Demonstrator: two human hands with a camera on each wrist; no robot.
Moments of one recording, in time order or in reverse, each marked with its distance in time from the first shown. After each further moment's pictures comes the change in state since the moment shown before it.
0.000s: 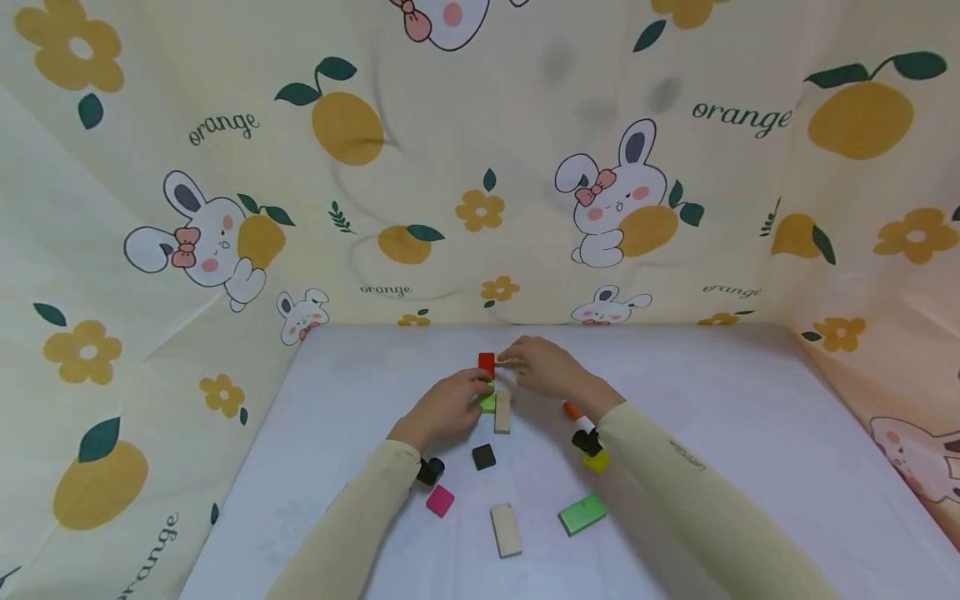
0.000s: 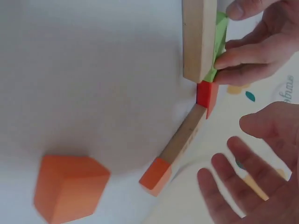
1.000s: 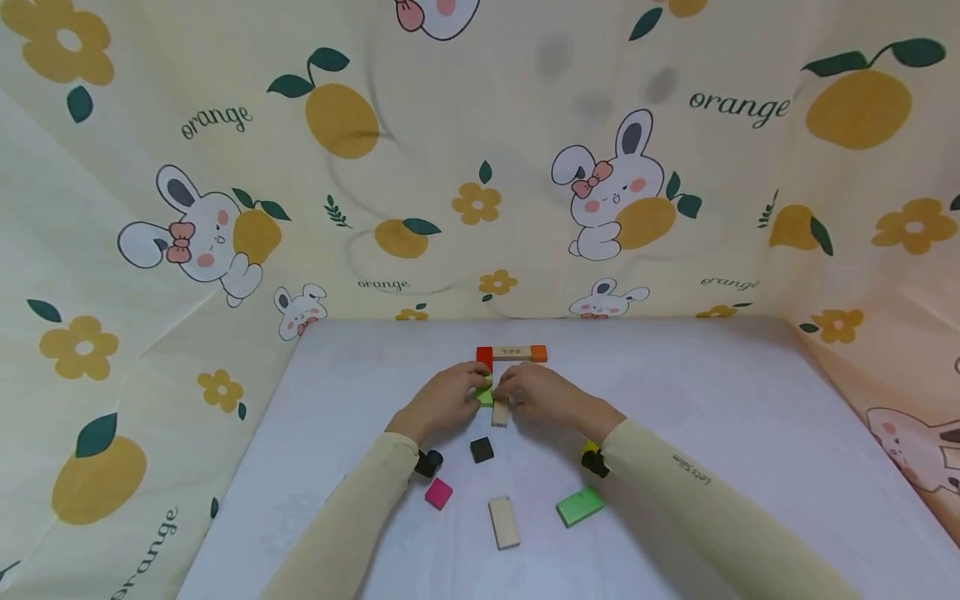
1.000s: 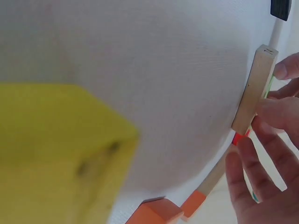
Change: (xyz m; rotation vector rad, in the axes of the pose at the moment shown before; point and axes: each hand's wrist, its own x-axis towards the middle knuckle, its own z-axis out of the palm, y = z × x) left_hand 0.001 -0.002 0.001 -0.021 -0.004 -0.016; right_hand -0.023 0.004 0.039 0.007 -0.042 -0.246
